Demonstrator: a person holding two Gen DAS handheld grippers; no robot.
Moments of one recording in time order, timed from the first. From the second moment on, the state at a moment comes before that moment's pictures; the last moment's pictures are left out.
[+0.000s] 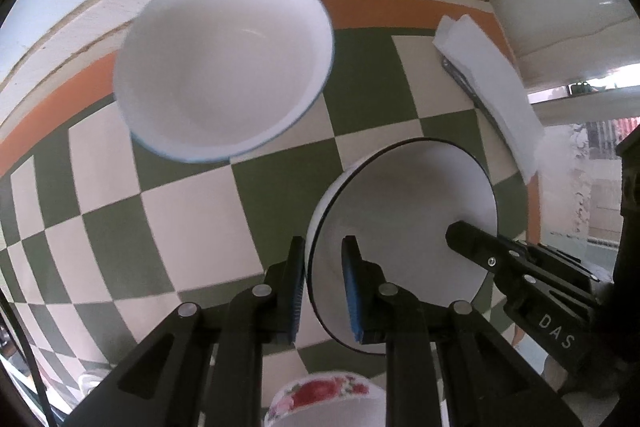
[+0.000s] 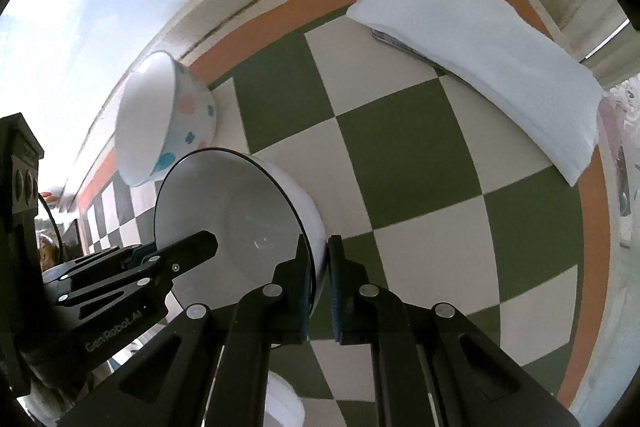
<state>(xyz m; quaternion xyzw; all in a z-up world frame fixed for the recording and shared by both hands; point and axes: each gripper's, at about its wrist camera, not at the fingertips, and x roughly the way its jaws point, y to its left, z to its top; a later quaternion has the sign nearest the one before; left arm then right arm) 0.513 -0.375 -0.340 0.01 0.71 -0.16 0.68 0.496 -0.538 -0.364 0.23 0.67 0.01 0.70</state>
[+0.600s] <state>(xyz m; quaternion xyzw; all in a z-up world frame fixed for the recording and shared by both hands) 0.409 -0.314 -0.271 -0.02 0.70 -0.20 0.68 0.381 -0.497 -0.283 0.22 0.66 0.05 0.71</state>
